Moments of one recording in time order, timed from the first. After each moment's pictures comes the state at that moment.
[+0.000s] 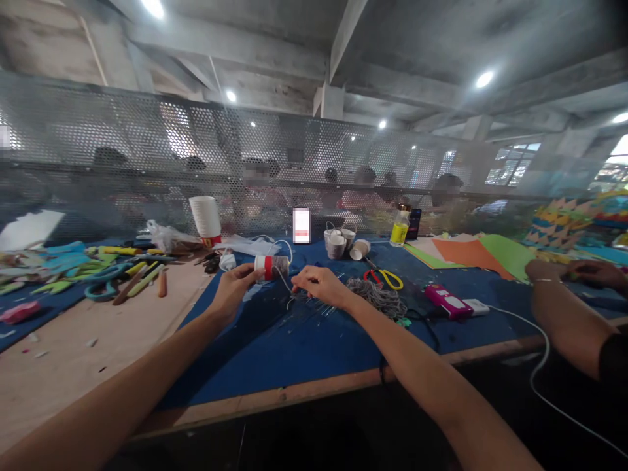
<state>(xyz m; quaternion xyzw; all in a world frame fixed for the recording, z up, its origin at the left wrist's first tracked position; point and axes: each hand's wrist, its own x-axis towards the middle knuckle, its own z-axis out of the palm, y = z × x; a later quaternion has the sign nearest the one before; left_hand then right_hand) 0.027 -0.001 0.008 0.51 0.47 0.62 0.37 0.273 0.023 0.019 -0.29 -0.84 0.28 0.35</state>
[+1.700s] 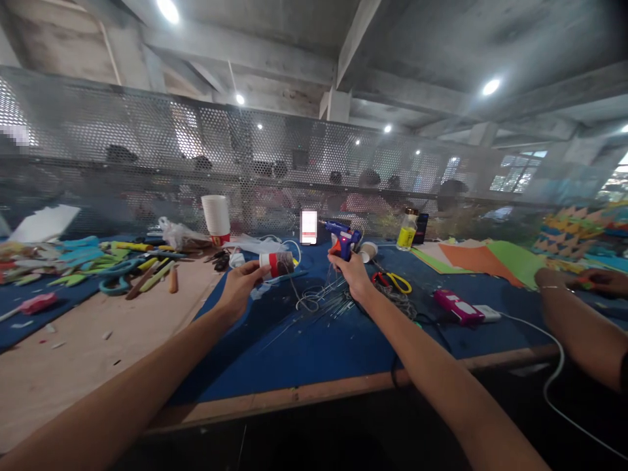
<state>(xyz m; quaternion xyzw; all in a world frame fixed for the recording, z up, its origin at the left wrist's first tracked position) 0.020 0.007 0.002 0.46 0.43 0.66 0.40 0.282 0.054 0.024 -0.38 -0.54 0.42 0.62</state>
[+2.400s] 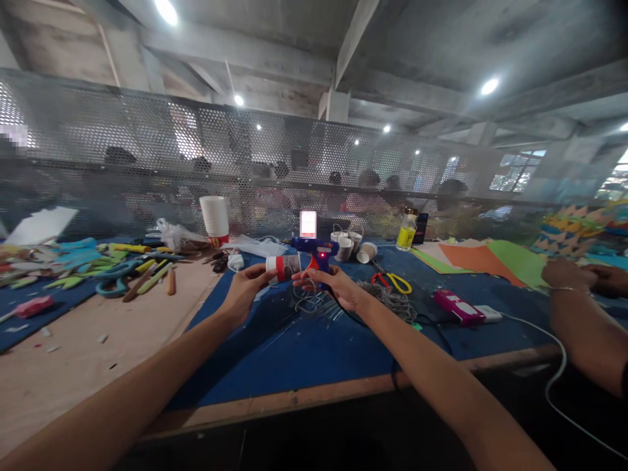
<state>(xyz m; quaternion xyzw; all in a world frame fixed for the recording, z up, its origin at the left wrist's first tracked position) 0.031 -0.002 0.004 0.48 0.42 0.63 0.44 0.269 0.015 0.025 -0.21 -0.62 0.64 0.40</state>
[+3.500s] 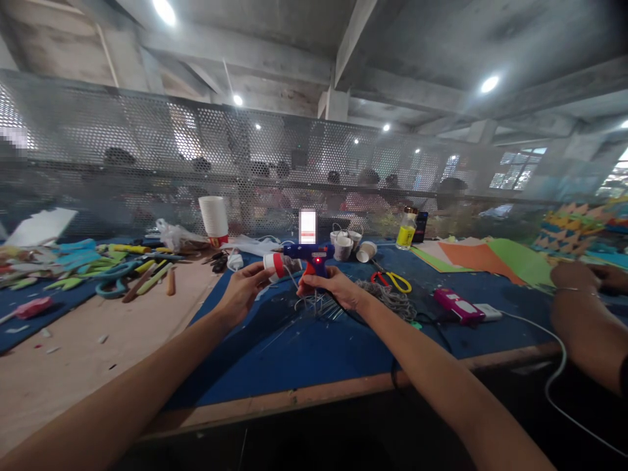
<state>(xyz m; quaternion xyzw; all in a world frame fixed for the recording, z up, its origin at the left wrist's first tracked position) 0.031 -0.002 0.009 0.47 0.38 0.64 0.48 0.270 0.013 0.025 -0.21 -0.64 0.63 0.38</state>
